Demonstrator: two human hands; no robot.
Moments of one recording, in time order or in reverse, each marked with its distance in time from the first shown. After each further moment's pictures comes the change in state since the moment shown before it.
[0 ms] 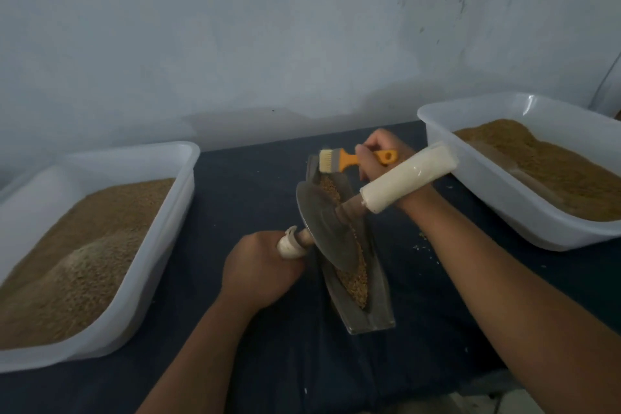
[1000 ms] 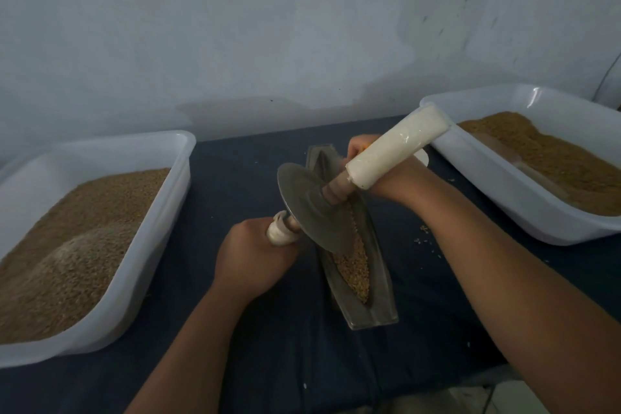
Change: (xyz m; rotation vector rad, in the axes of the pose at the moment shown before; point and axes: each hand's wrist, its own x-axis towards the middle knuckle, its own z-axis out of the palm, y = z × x) left_hand 0.005 -0.005 -0.004 -0.127 0.059 -0.029; right_hand 0.007 -0.009 0.006 -0.494 -0.293 -0.135
